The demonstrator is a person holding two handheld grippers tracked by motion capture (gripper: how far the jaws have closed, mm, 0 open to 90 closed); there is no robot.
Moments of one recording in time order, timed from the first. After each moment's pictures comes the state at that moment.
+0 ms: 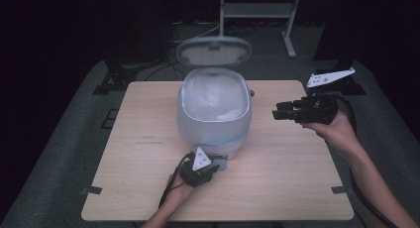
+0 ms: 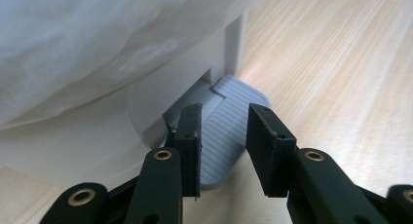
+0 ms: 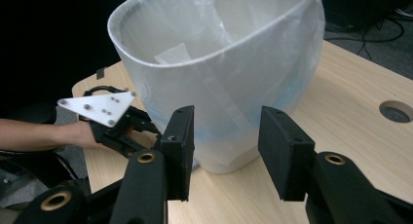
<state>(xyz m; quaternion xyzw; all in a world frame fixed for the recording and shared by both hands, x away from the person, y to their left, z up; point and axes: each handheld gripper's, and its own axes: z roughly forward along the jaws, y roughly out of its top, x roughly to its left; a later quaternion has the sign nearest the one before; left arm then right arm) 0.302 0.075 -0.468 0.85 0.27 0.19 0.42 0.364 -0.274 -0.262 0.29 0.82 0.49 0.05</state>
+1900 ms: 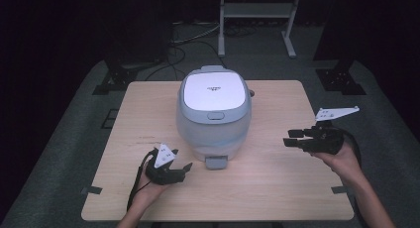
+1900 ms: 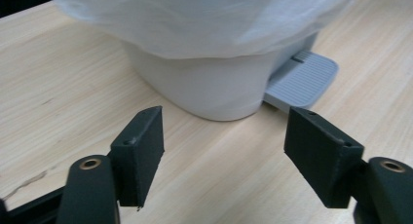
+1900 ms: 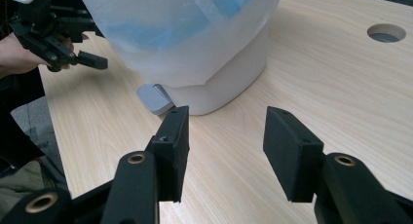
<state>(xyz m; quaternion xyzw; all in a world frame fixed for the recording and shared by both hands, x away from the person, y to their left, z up) 0.295 0.165 -0.436 0.81 0.33 0.23 0.42 0.337 -0.311 -0.347 0.34 0.82 0.47 0.05</state>
